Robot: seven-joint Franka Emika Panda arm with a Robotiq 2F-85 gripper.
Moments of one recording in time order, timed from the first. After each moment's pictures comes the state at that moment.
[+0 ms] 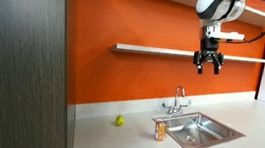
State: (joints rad) arm -0.08 -0.42 -0.11 -2.30 -0.09 1.78 -0.07
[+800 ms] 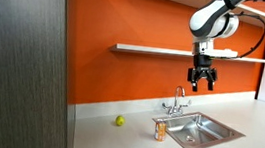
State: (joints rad) arm -0.03 -0.41 -0.07 -2.49 -0.09 1.94 -0.07
